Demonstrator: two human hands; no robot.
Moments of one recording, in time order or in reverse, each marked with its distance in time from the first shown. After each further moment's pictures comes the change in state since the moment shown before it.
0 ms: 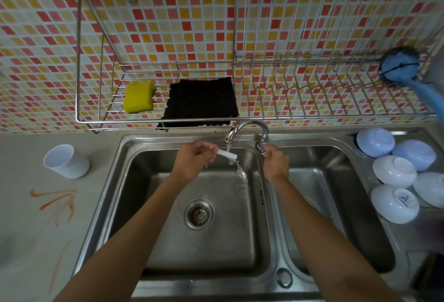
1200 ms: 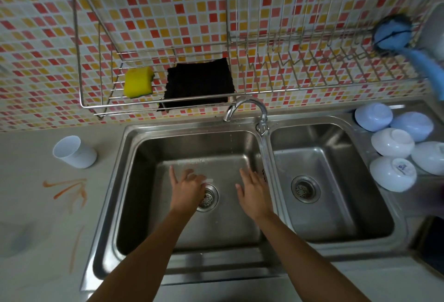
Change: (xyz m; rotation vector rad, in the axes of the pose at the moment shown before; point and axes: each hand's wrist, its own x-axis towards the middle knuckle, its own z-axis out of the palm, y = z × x) left_hand -0.072 -0.119 0.008 1.108 0.085 0.245; right_hand -0.145 0.027 0.046 -0.277 -0.330 -0.218
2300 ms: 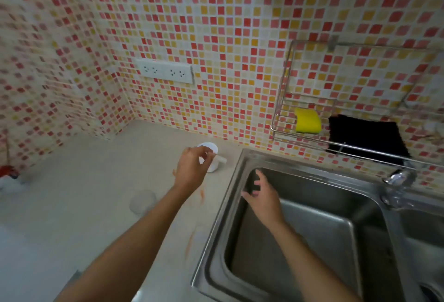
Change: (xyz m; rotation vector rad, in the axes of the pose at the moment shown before) left_hand -0.043 -0.283 -0.178 -0.480 0.484 -0.404; right_hand 0.038 -0.312 0.053 0.526 -0.152 -0.193
